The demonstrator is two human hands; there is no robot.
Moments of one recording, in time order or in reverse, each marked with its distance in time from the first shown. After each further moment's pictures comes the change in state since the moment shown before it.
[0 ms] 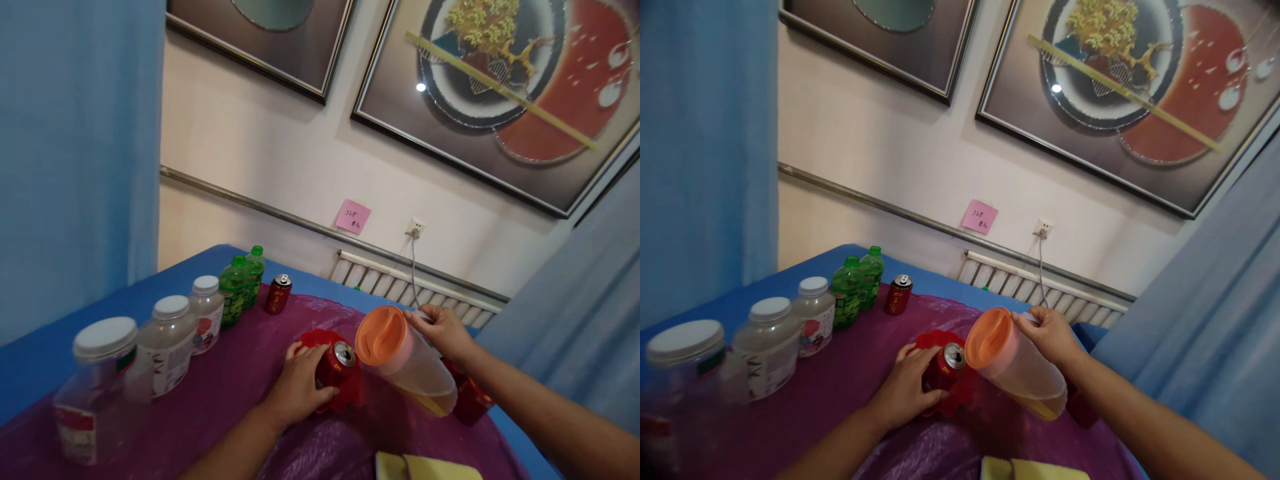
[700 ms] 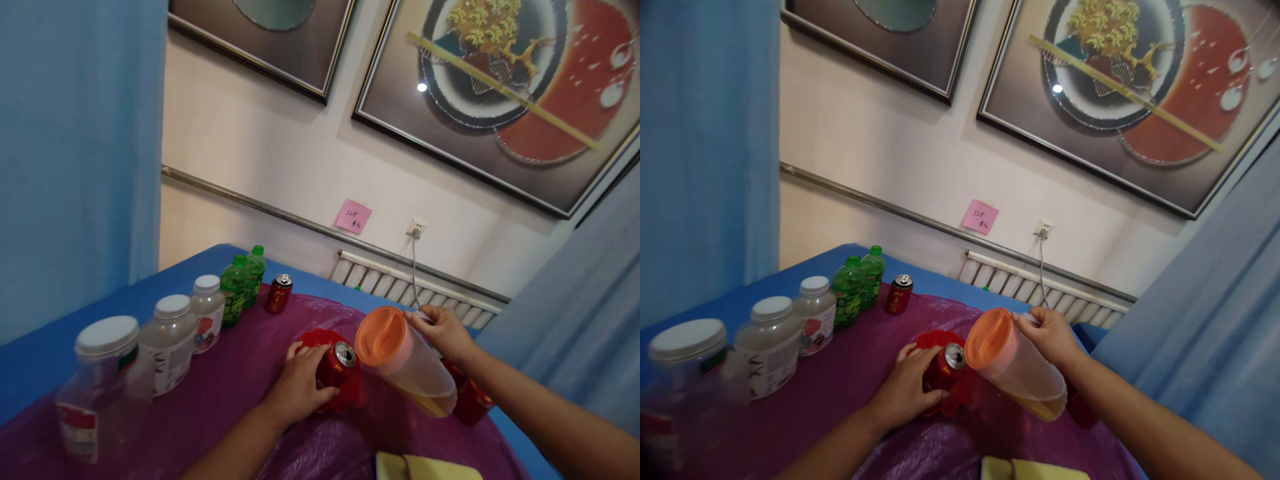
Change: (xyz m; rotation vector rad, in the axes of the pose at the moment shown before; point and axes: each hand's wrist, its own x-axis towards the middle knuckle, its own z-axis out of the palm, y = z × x) left_hand 0.000 0.001 -0.001 0.003 -0.006 0.002; right_hand -0.001 -0.003 0.002 -0.009 0.013 -0.011
